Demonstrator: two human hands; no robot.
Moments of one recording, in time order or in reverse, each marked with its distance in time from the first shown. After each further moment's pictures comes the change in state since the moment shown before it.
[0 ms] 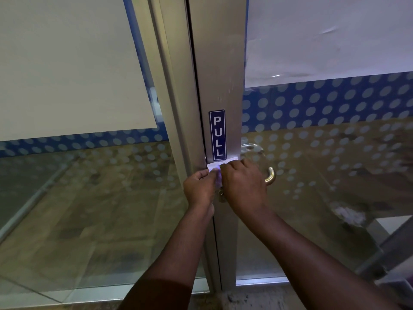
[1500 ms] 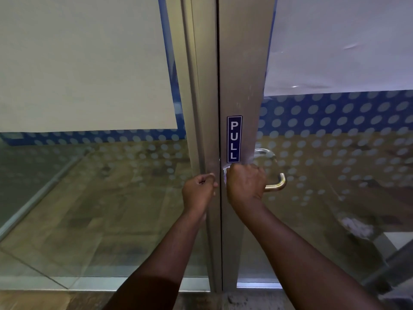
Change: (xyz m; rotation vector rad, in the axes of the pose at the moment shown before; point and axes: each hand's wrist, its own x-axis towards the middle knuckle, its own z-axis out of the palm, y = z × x) left_hand 0.000 0.014 -0.044 0.263 -0.020 0.073; right_hand 0.027 -0.035 0.007 -0.175 -0.242 0.337
